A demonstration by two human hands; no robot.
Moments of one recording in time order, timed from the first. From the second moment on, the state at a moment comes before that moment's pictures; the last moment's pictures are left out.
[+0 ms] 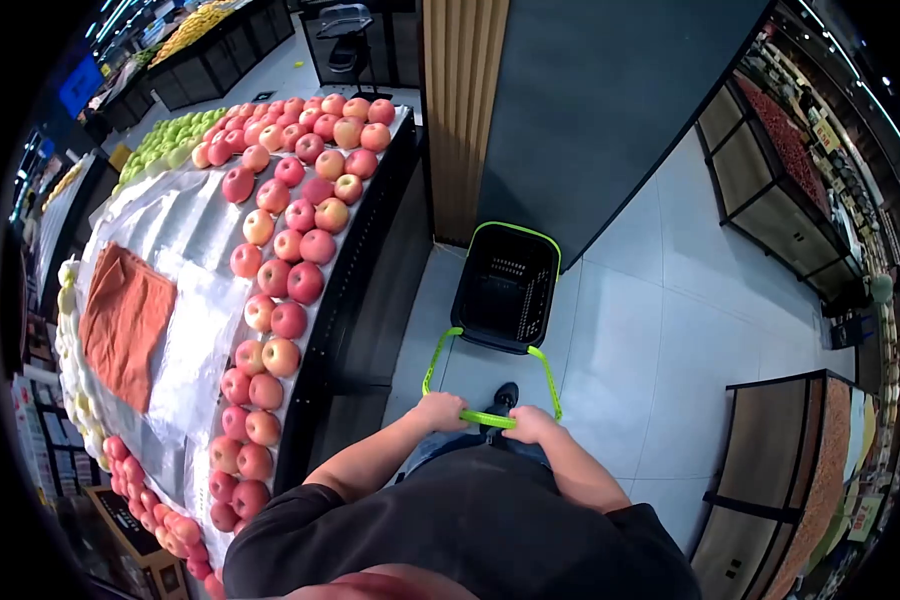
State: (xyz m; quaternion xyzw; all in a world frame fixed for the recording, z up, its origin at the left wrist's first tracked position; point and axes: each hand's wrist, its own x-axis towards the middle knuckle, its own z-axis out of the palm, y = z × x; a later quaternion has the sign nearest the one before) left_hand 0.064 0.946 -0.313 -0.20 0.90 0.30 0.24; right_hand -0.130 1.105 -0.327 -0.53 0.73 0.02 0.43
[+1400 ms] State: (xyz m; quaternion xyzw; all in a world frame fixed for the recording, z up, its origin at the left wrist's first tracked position) left_hand 0.381 1.514 -0.334 -0.31 0.89 0.26 0.19; right_hand 0.139 1.595 -0.380 -0.61 0.61 0.12 0.48
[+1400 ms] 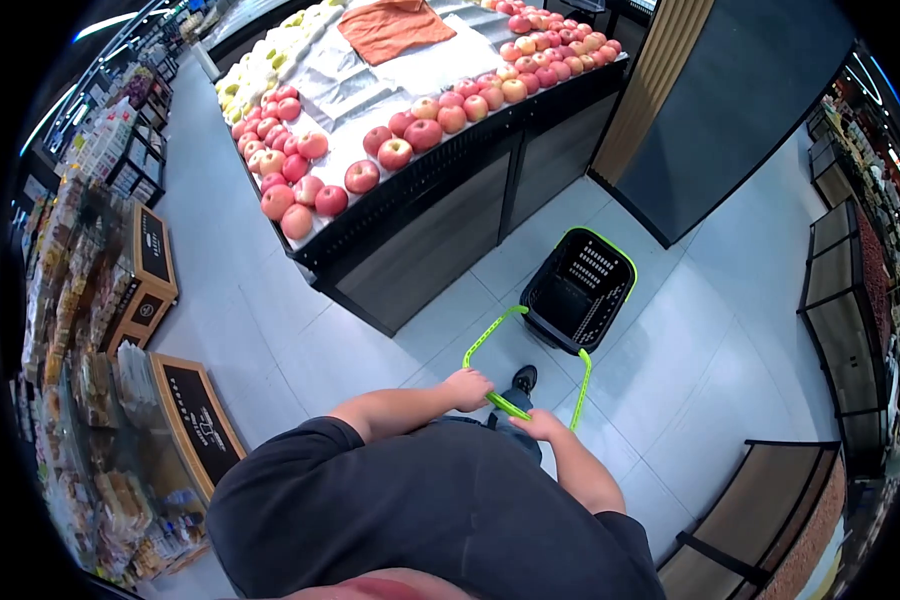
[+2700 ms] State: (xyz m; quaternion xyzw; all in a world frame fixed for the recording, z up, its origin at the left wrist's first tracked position) left_hand 0.669 1.920 -0.335 -0.39 0.87 0.22 0.19; right_hand 0.456 1.947 -0.359 -0.64 0.50 0.17 0.57
